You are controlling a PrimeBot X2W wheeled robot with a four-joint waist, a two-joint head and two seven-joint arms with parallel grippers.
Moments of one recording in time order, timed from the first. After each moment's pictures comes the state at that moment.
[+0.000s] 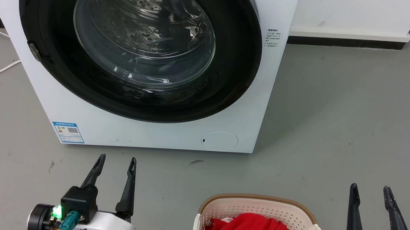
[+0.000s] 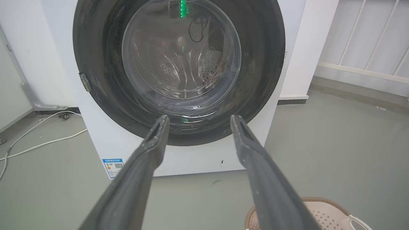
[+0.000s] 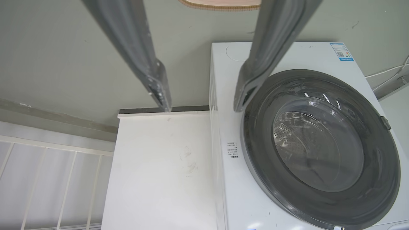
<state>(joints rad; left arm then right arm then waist) -0.02 0.05 -0.10 0.18 -0.11 0.01 -0.26 0.10 -0.05 -0.06 -0.01 0.09 0.13 -0.26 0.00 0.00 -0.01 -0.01</state>
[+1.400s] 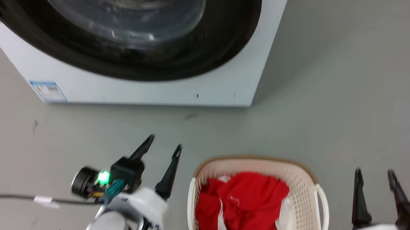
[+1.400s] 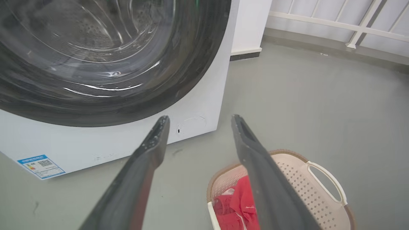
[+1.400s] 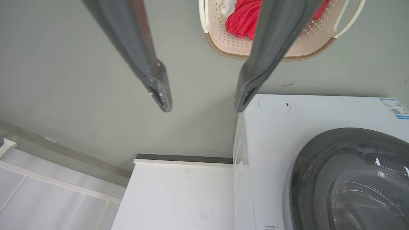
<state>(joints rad) -0.23 0.05 -0.25 0.39 -0.11 -0.07 -0.26 -0.08 -0.05 -0.15 0.24 -0.08 0.13 -0.26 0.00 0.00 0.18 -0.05</state>
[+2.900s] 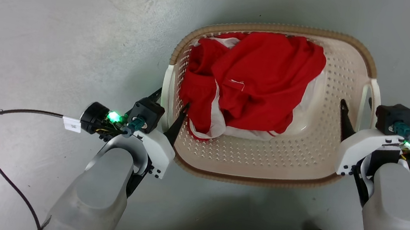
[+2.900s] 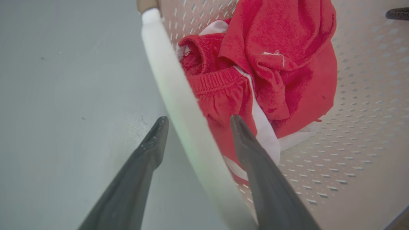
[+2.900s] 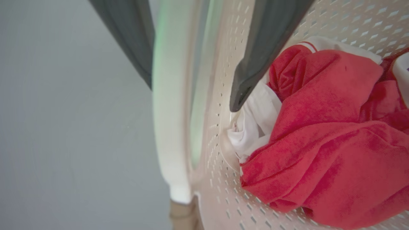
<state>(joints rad) -0.65 0.10 -0.36 0.81 -0.06 -0.12 -0.27 -0.71 -0.05 -0.24 0.95 -0.30 0.13 -0.26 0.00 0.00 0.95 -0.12</state>
